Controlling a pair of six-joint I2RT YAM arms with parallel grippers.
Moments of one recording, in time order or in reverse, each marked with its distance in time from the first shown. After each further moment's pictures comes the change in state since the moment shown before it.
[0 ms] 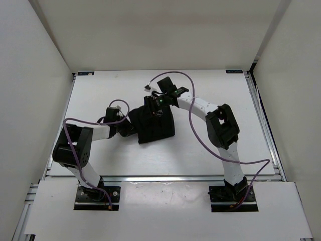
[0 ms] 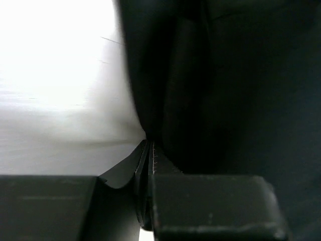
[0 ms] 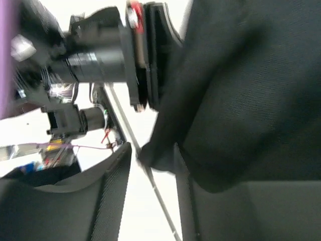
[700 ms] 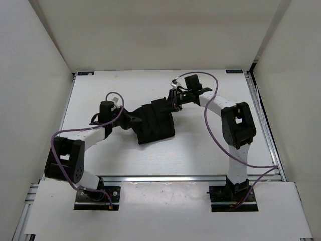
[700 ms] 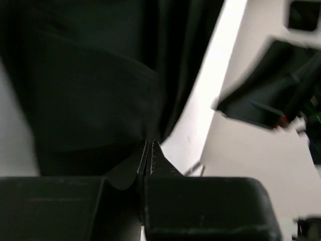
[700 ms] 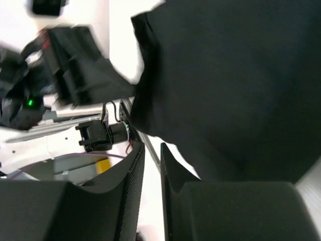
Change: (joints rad) left arm 0.055 -0.194 0.015 0.010 0.156 -0.153; right arm -0.241 -0.135 -0.269 0.211 -0.122 0.169
